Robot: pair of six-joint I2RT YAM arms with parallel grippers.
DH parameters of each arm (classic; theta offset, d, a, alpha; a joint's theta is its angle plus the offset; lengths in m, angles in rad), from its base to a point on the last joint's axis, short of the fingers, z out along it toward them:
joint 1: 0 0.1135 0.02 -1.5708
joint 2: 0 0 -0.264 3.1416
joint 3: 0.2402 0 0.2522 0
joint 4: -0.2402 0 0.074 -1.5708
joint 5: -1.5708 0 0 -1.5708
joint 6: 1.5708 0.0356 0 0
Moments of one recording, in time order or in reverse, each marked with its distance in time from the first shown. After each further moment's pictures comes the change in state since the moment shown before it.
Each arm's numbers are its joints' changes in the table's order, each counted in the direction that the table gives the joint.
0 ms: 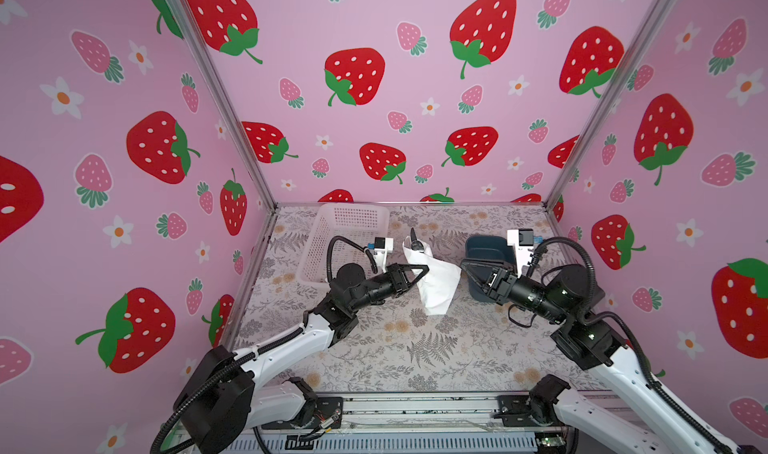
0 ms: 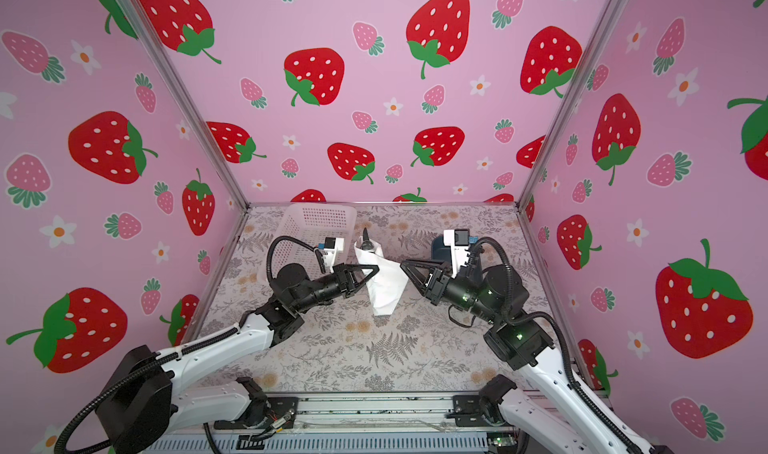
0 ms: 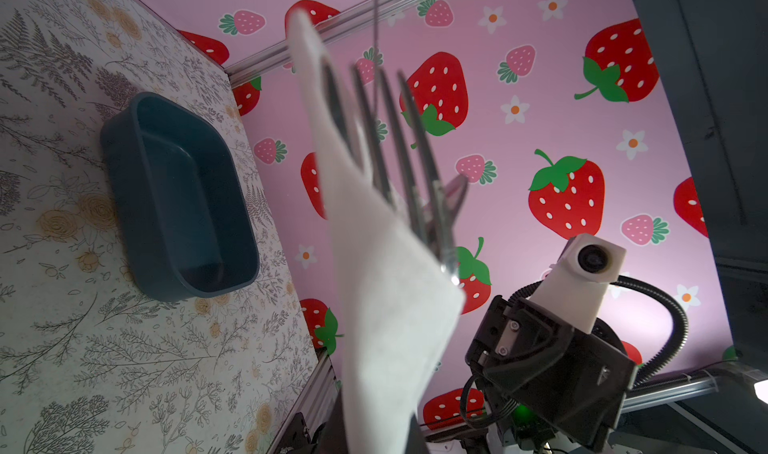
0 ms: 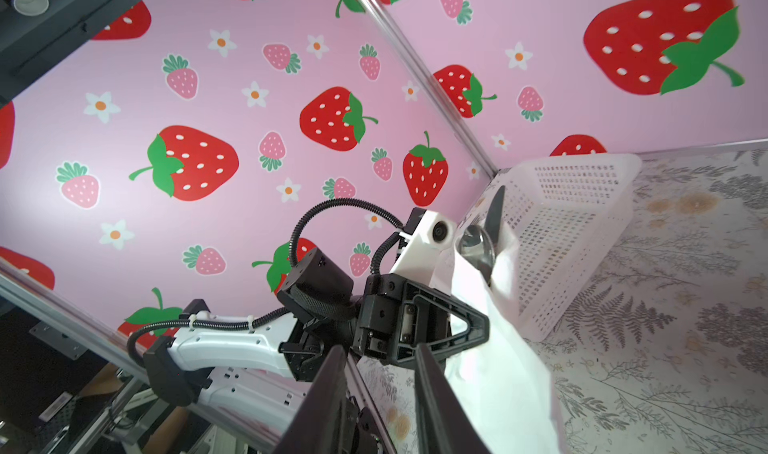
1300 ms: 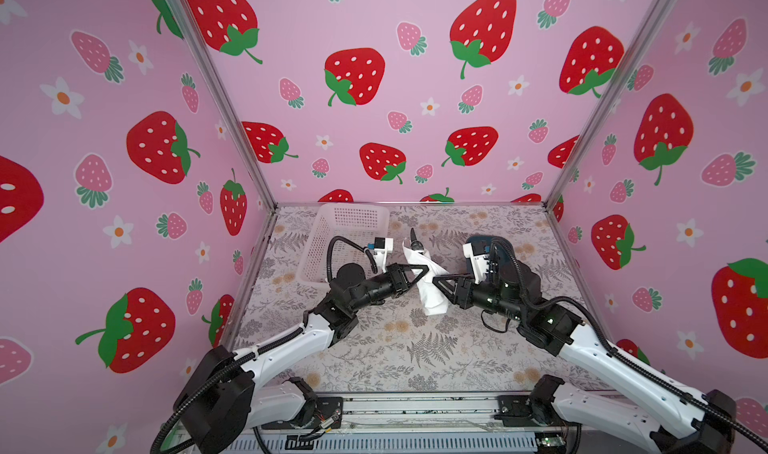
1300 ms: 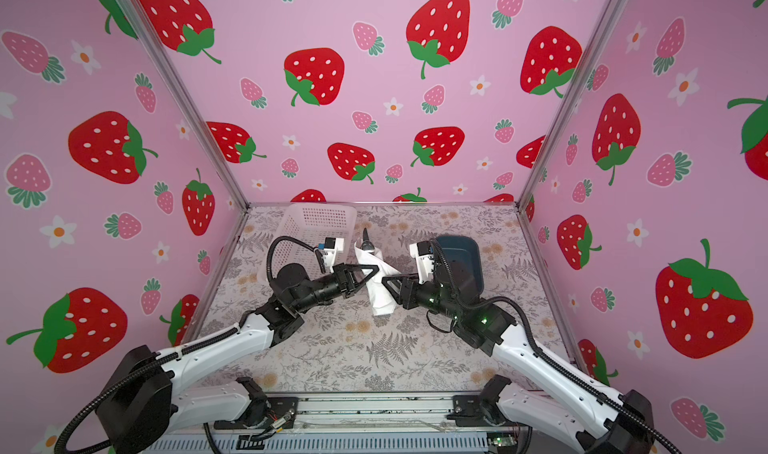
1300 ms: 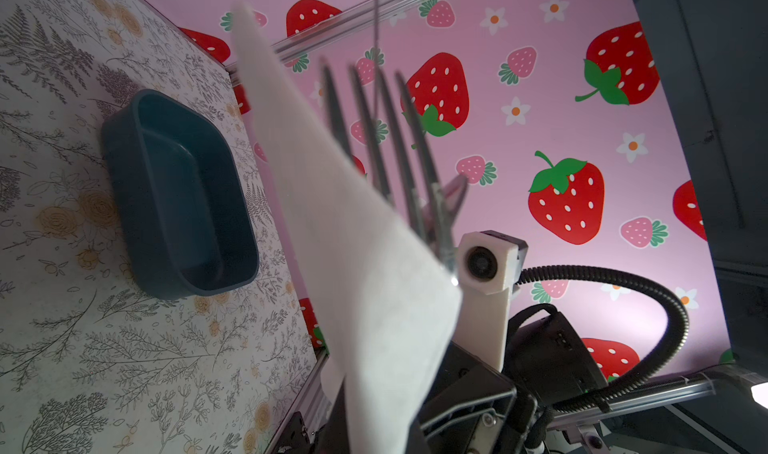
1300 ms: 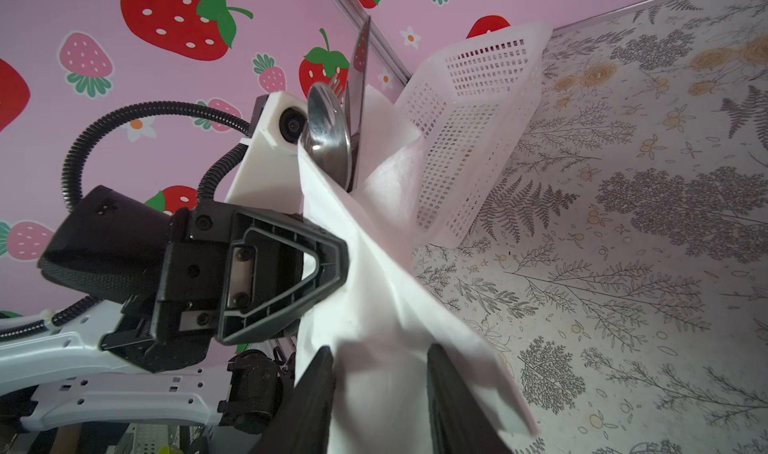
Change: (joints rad) left arm 0.001 0.000 0.000 -0.001 -0.002 -0.010; right arm 0.100 0.163 -0.057 -0.092 -0.195 -0.049
